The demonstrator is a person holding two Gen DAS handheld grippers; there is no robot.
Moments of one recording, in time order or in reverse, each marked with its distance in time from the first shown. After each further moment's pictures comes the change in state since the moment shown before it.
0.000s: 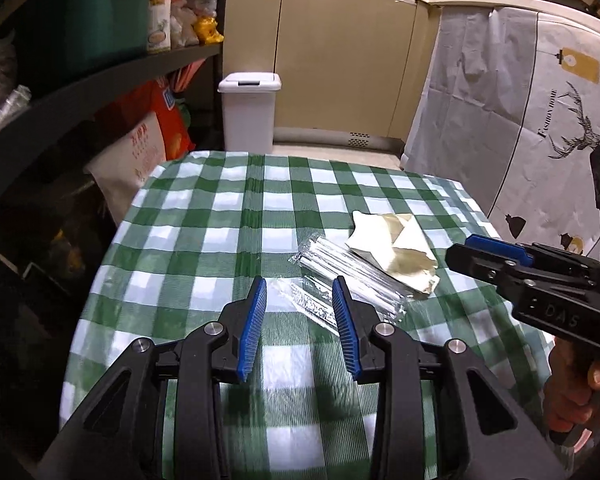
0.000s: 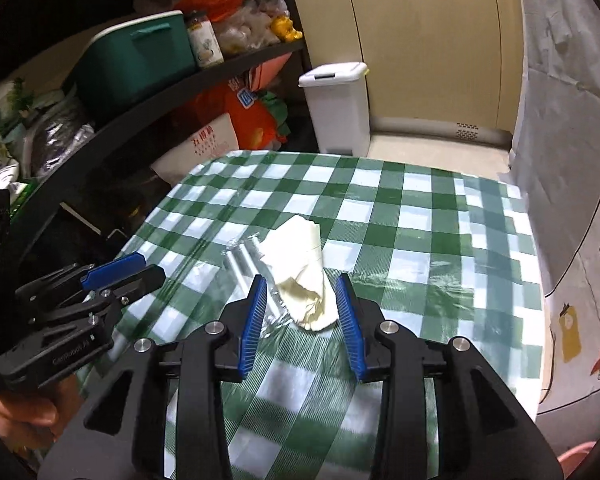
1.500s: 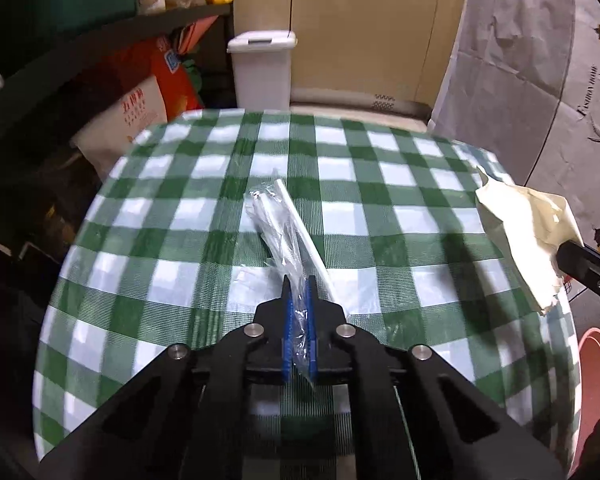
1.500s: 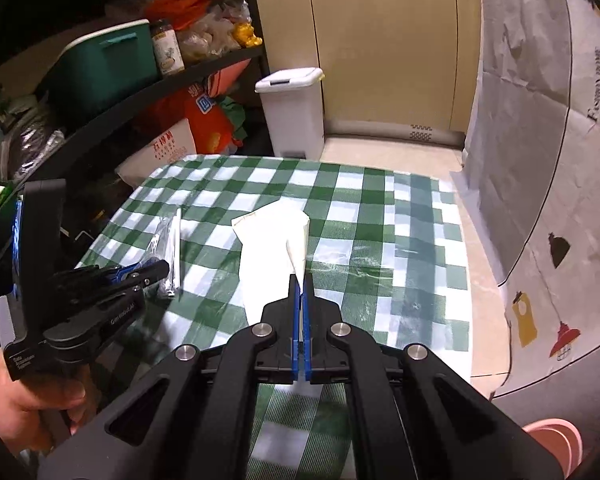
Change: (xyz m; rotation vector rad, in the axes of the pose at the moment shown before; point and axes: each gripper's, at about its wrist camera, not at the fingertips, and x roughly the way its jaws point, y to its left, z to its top) left arm 0.041 -0.024 0.006 -0.018 0.124 0.104; right arm -0.049 -0.018 -0.009 0.010 -0.024 -0.157
